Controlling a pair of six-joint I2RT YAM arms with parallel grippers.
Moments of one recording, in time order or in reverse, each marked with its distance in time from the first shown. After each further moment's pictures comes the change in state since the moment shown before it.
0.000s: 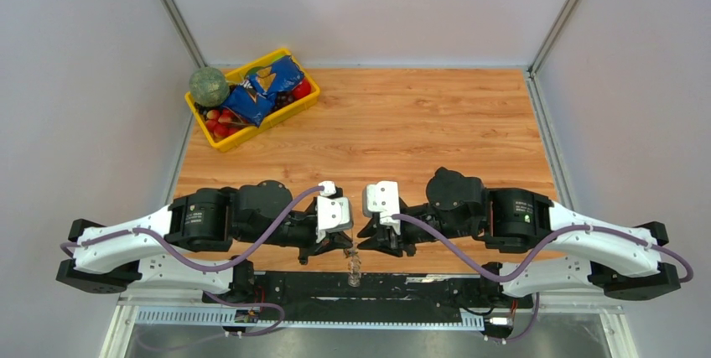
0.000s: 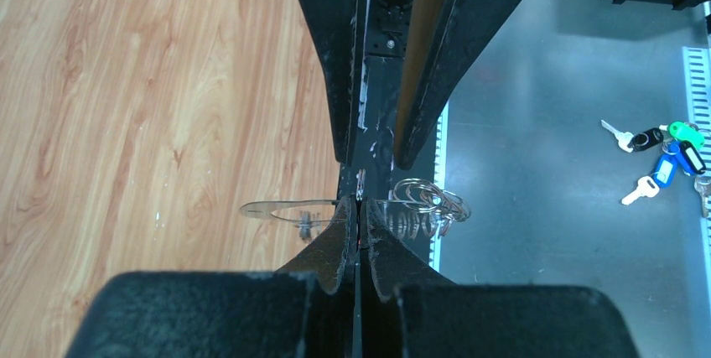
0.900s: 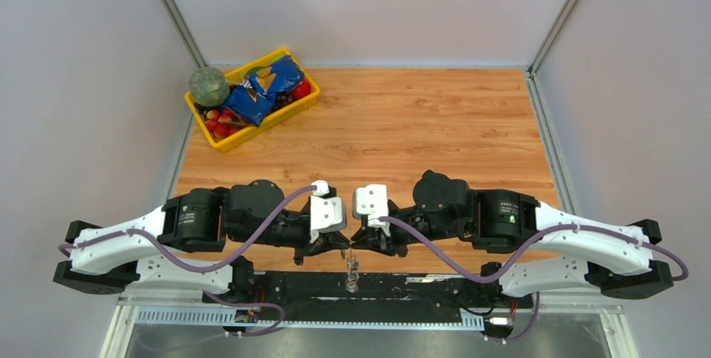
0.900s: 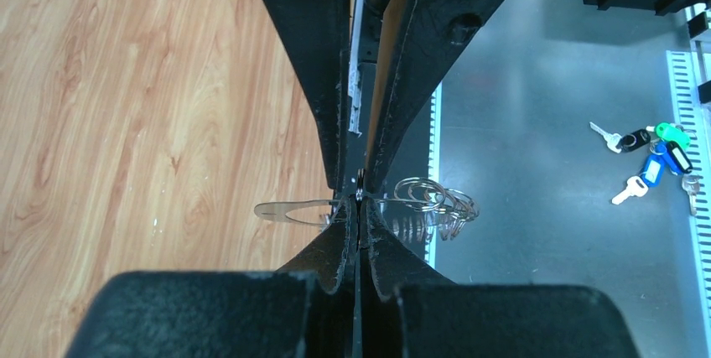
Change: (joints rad) left arm 0.000 -0.024 0.000 0.002 0.017 0.000; right arm 0.000 0.034 -0.032 0.040 0.002 -0.002
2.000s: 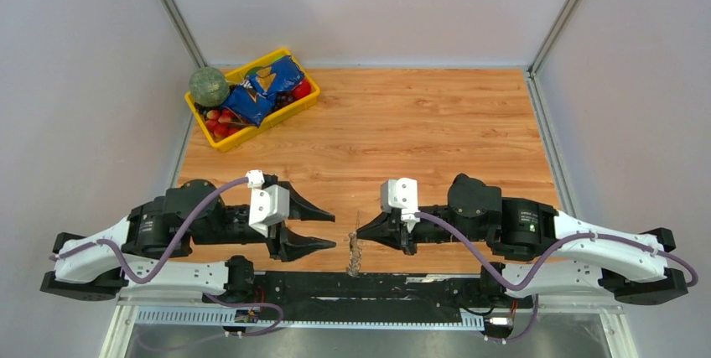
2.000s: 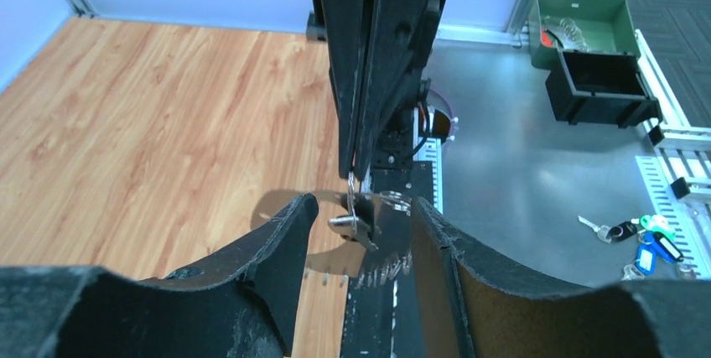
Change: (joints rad) left arm 0.000 -0.193 -0.058 0.207 -0.027 0.021; right arm 0.000 -0.138 -0.142 0.195 0.045 0.037
